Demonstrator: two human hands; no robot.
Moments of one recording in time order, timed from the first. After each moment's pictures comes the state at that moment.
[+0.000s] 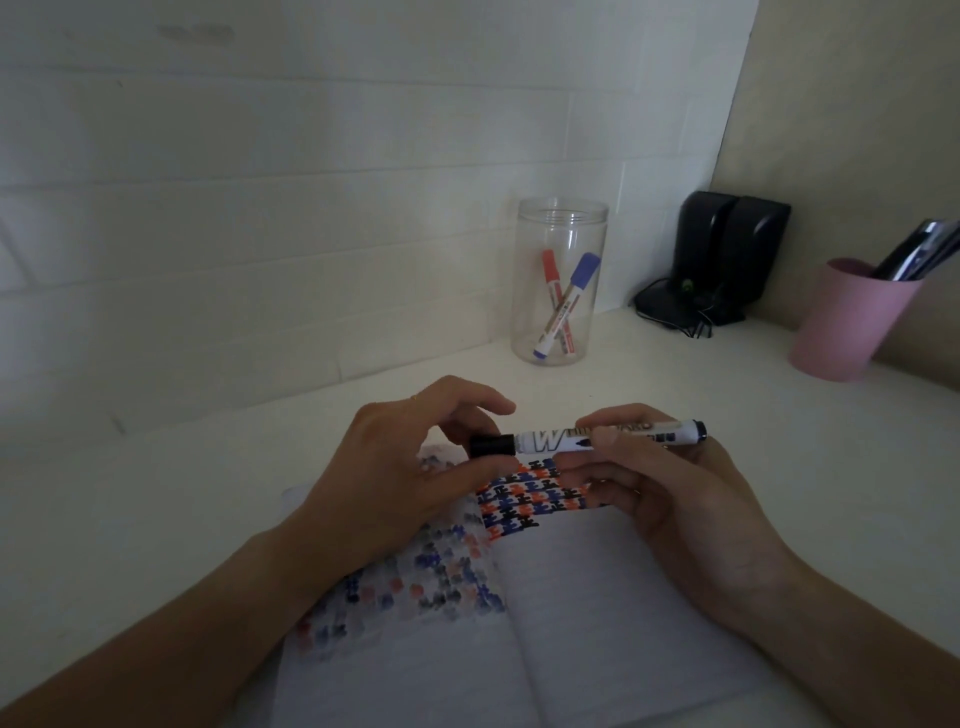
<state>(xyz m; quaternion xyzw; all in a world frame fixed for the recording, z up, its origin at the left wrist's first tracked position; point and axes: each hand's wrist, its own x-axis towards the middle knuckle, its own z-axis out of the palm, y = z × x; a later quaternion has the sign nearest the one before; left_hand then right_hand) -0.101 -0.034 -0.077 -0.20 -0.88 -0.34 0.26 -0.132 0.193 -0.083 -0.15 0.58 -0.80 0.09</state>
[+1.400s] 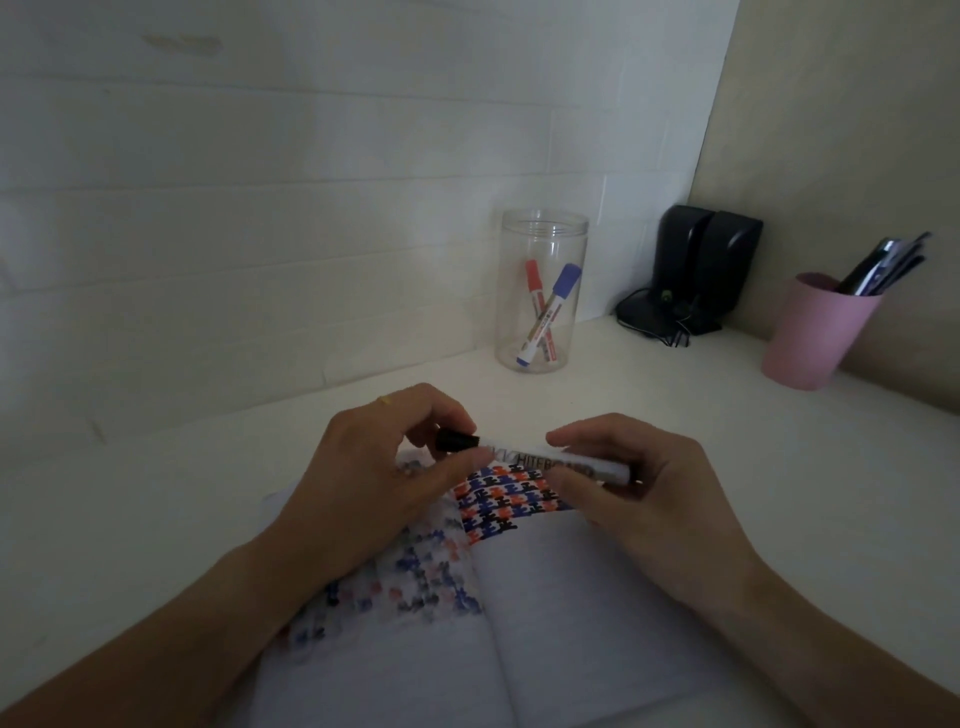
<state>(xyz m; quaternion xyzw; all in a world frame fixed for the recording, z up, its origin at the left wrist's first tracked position) -0.102 -0.033 -0.080 -0.16 -0.88 -0.32 0.30 -0.133 0.202 -0.092 -0.23 0.78 -0.58 -0.09</state>
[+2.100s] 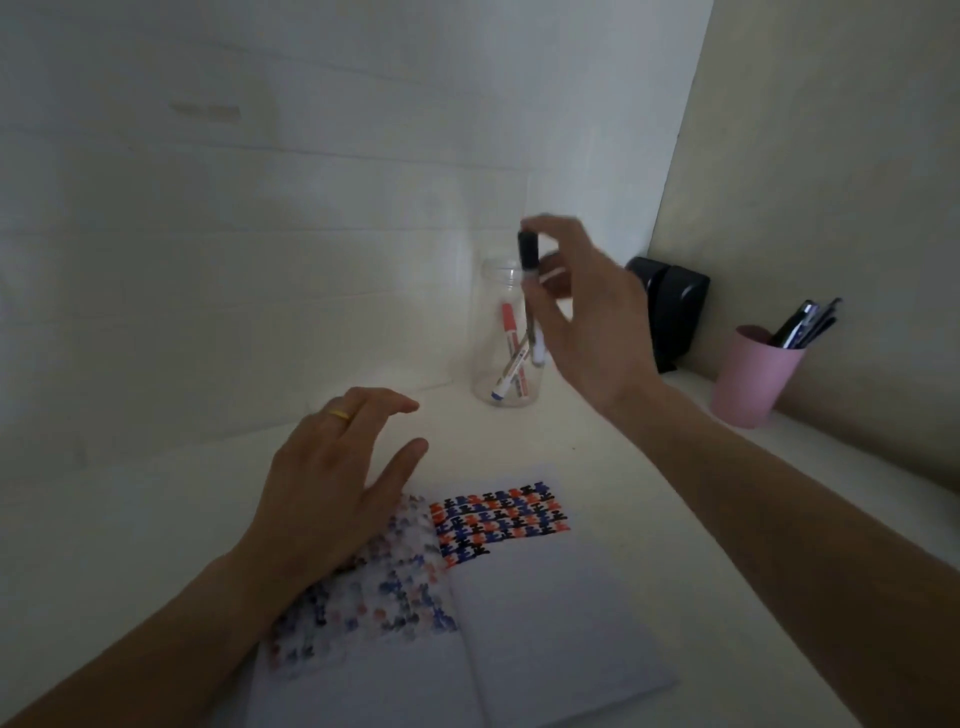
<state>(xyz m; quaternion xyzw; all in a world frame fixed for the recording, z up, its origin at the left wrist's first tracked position) -0.109 -0.052 -0.083 -0.09 -0.91 -0.17 0.36 -0.208 0.160 0.024 -0.31 0.79 -0.33 -0.41</state>
